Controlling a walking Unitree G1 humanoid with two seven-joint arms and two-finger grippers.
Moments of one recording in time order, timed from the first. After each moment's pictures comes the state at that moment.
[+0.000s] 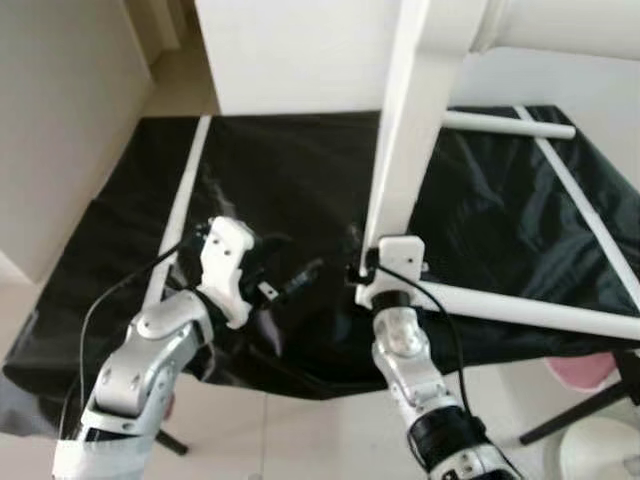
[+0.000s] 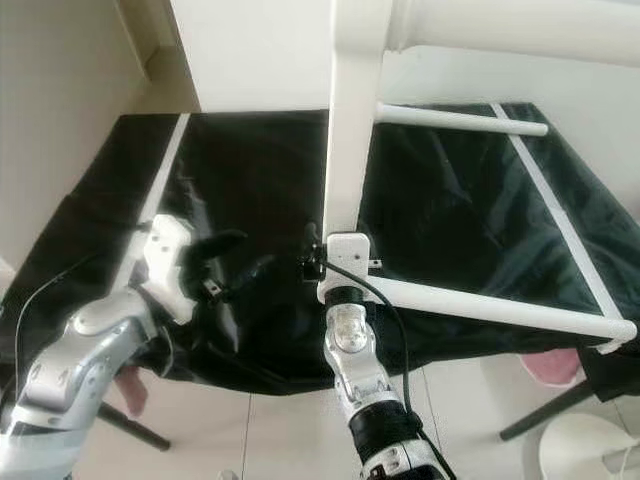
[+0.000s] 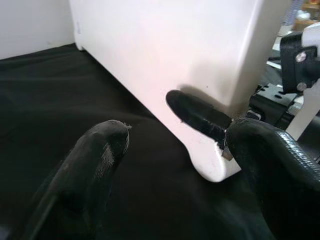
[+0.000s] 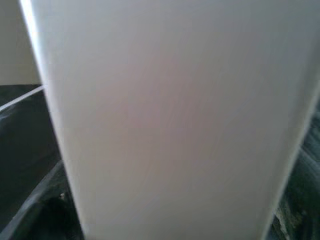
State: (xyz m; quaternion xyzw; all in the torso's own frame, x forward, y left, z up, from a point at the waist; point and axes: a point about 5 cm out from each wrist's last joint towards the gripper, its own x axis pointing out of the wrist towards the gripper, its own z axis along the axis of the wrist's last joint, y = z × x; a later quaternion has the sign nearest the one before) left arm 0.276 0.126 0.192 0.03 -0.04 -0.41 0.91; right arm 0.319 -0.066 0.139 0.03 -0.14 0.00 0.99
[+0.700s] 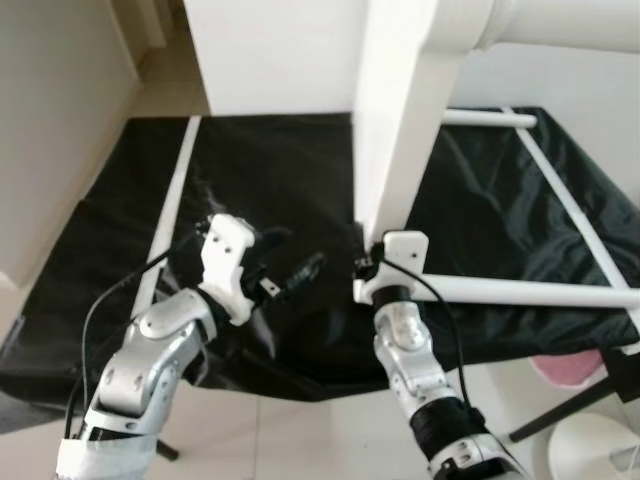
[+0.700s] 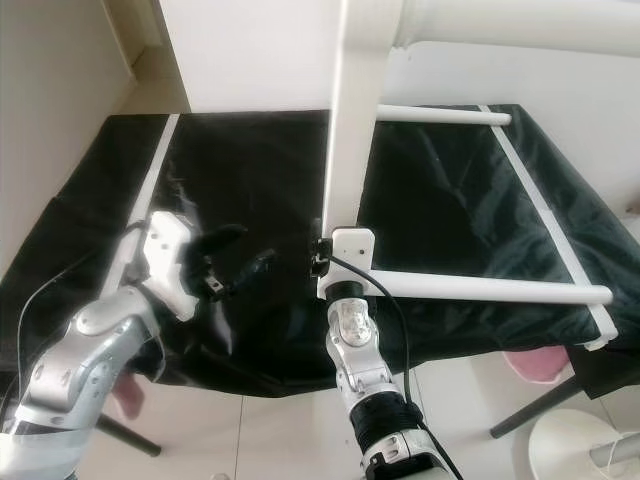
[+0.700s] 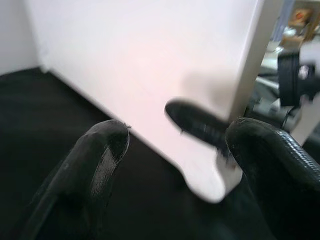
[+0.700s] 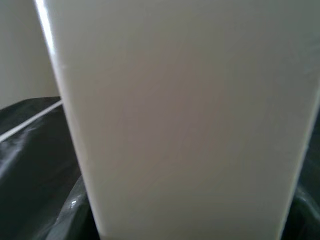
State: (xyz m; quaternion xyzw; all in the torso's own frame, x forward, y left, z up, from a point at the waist) left arm 0.277 0.125 0.202 0.02 -0.07 -0.41 0.91; right arm 0.317 -0.059 0.139 0.07 -0.15 0.08 0.98
